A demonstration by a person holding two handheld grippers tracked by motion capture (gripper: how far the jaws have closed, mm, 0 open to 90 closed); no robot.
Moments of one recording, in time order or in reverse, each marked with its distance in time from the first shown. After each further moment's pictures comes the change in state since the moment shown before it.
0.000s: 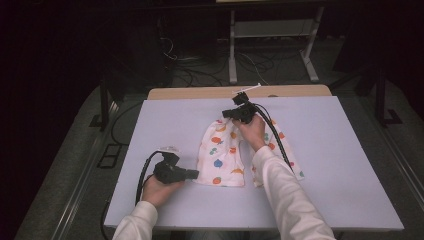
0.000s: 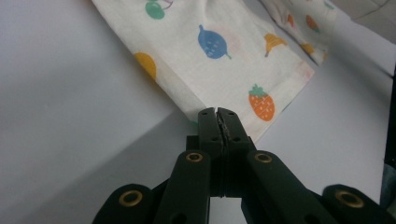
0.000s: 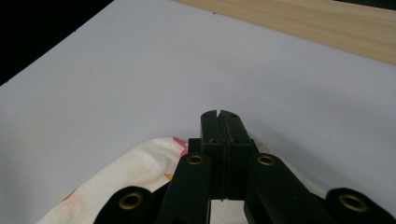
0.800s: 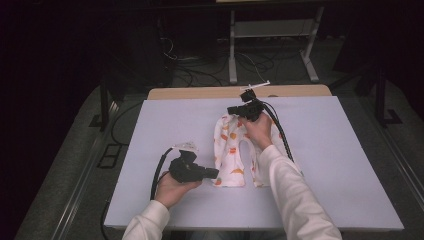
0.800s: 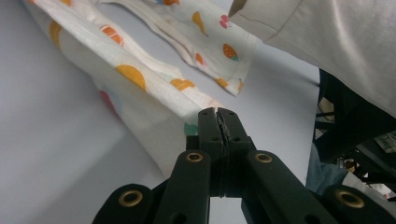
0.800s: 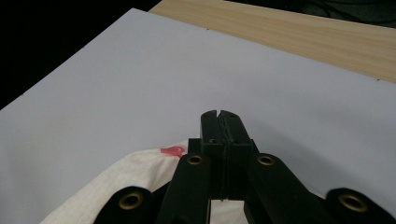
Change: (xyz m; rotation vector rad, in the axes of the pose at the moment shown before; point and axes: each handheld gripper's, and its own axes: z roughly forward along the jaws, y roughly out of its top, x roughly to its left) left arm -0.057 0.033 0.012 -0.030 -0.133 0.129; right arm -0.011 0.001 -0.021 -0.039 0.014 0.021
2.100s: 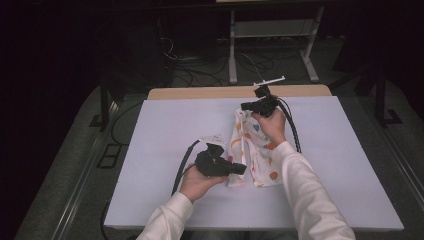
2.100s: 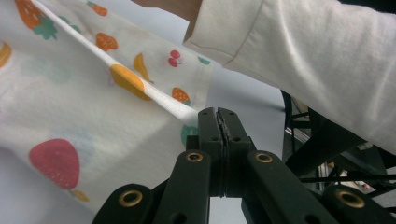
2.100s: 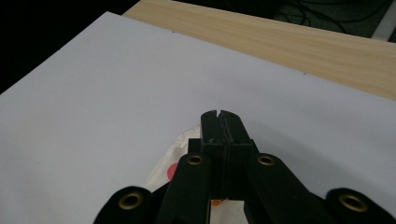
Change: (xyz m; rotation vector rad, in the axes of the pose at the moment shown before) left arm -0.032 0.044 0.046 -0.010 -0.109 0.080; right arm -0.029 0.002 -0.032 0.004 -0.059 0.012
